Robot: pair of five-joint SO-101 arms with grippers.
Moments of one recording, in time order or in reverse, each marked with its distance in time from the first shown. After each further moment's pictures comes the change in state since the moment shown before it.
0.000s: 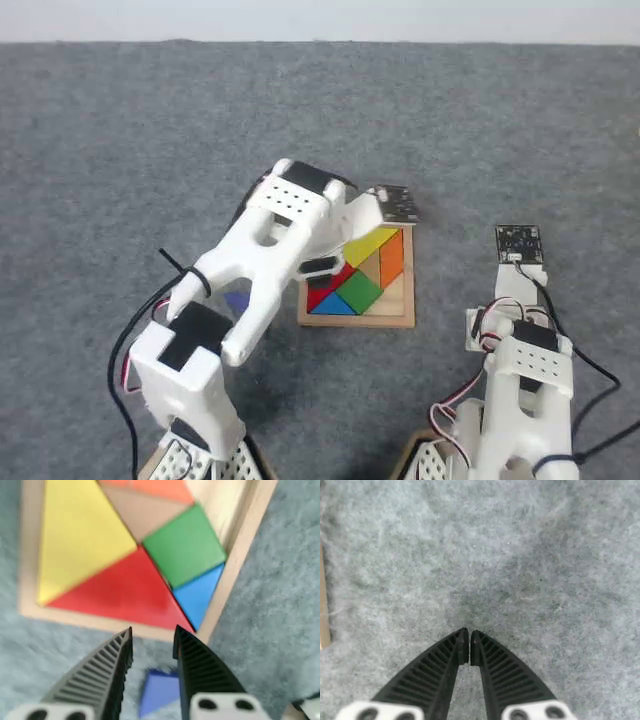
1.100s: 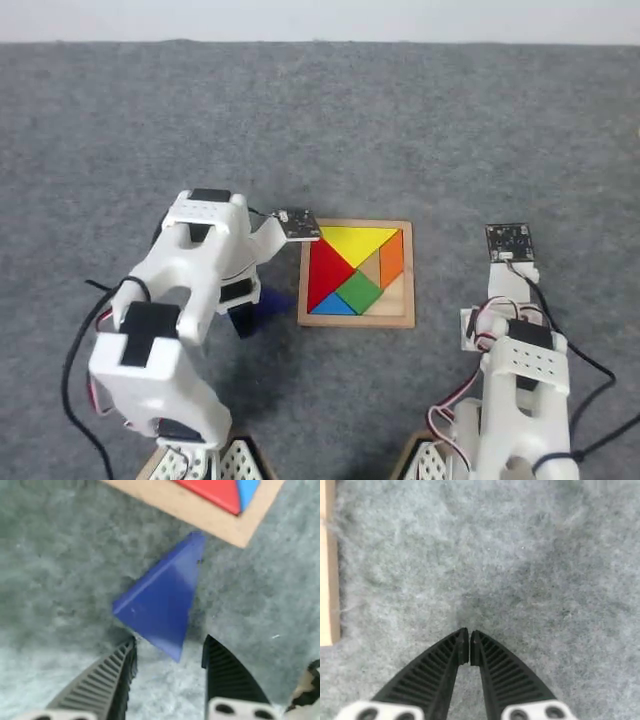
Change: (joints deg) left arm -20.3 -1.4 20.0 -6.4 -11.8; right arm -2.3 0.0 0.0 0.0 0.6
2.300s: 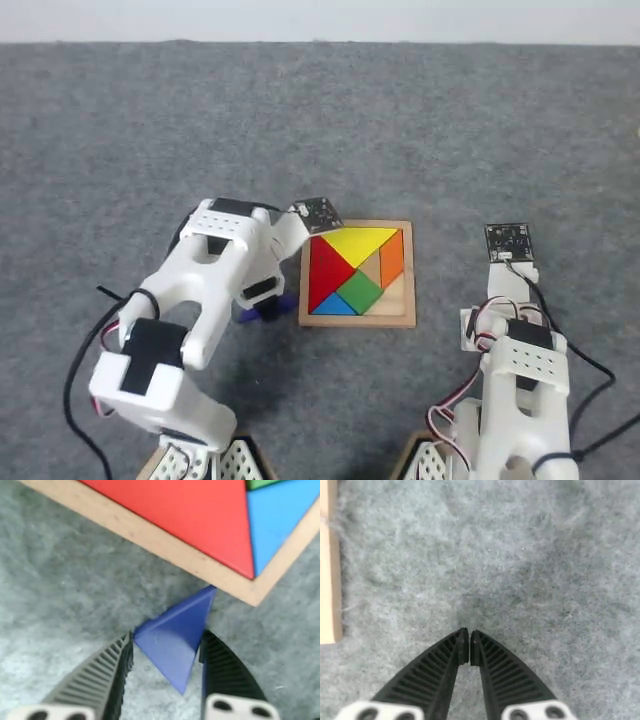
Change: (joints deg) left arm 7.0 -7.4 5.6 -11.2 10.6; right arm 0.0 0.0 0.0 0.0 0.3
